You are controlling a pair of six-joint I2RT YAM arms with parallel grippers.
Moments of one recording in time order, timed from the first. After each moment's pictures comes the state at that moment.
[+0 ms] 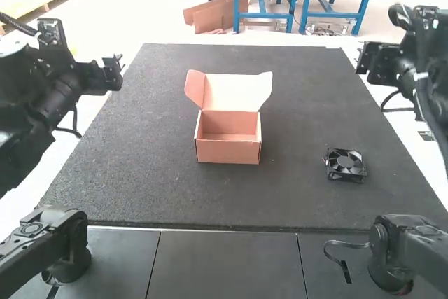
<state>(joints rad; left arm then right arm) -0.13 0.48 0.50 0.01 -0.09 -0.01 0.10 0.72 0.73 -0.23 0.13 0.05</state>
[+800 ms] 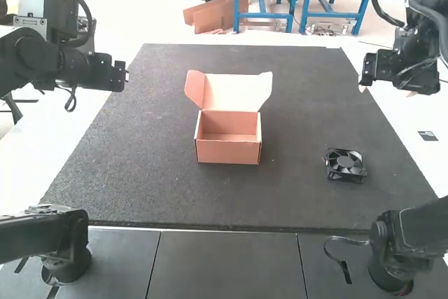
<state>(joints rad) -0.13 0.87 0.93 -0.66 -0.22 0.00 -0.06 1.23 1.23 -1.03 0.08 0.08</state>
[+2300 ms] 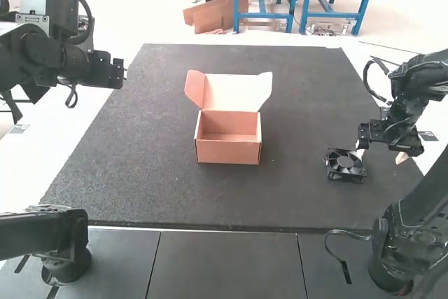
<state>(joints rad) -0.10 0.91 0.94 -0.64 -0.22 0.00 -0.22 1.58 0.94 -0.77 0.05 -0.08</state>
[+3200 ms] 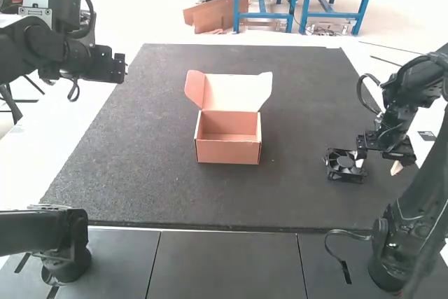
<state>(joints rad) -0.10 0.95 0.98 -0.64 -0.22 0.00 -0.22 1.75 0.97 -0.77 0.08 -0.07</state>
